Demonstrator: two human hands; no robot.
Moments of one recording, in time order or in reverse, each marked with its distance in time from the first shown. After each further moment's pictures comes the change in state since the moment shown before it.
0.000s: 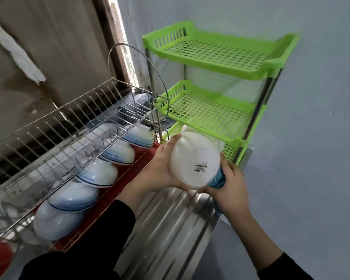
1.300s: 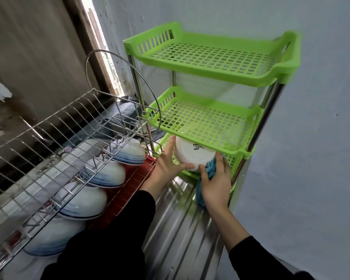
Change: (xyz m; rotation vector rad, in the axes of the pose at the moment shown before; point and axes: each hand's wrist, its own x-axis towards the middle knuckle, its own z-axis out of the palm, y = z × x) left_hand 0.100 -0.050 0.034 -0.073 0.095 -0.089; right_hand 0.057 -0.007 0.061 0.106 0.302 0.208
